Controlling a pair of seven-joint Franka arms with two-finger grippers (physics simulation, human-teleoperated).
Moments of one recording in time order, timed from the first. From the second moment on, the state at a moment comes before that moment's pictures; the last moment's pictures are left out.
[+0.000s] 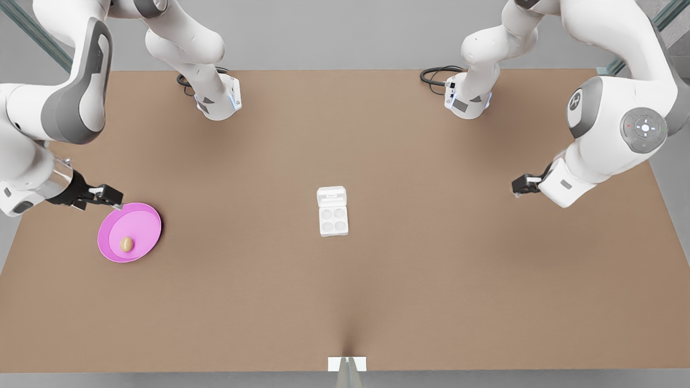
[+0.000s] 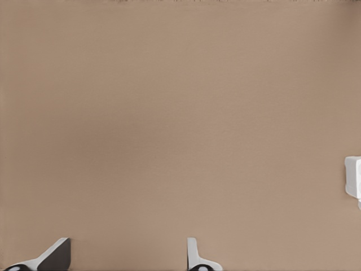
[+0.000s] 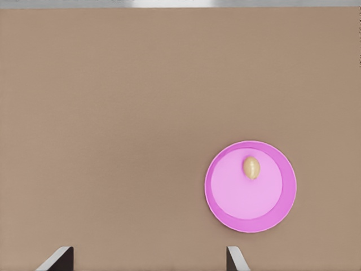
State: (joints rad) left arm 0.29 0.18 -0.44 -1.45 0.11 1.53 -0.14; right arm -0.12 0.18 0.04 -1.43 -0.01 1.62 -0.07
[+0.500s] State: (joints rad) left arm 0.25 0.20 -0.46 -1.43 0.15 1.49 -0.18; right arm -0.24 0.66 0.04 -1.42 -0.04 1.80 -0.06
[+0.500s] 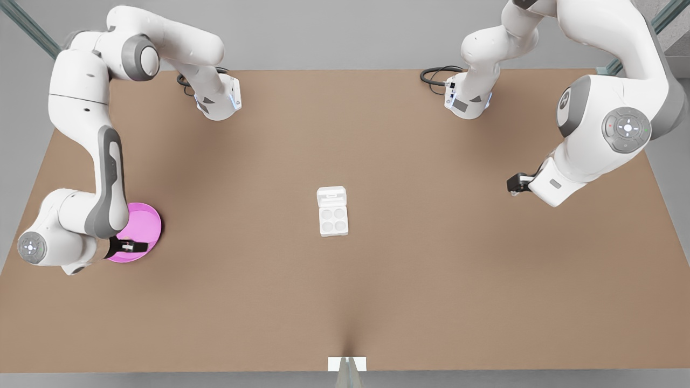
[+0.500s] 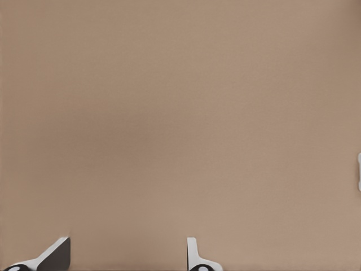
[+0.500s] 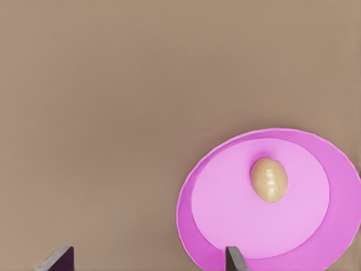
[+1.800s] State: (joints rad) left arm 0.23 0.18 -0.47 -1.44 0.17 1.48 -0.21; right arm -0.70 0.65 0.38 -1.81 -0.39 2.42 -0.22
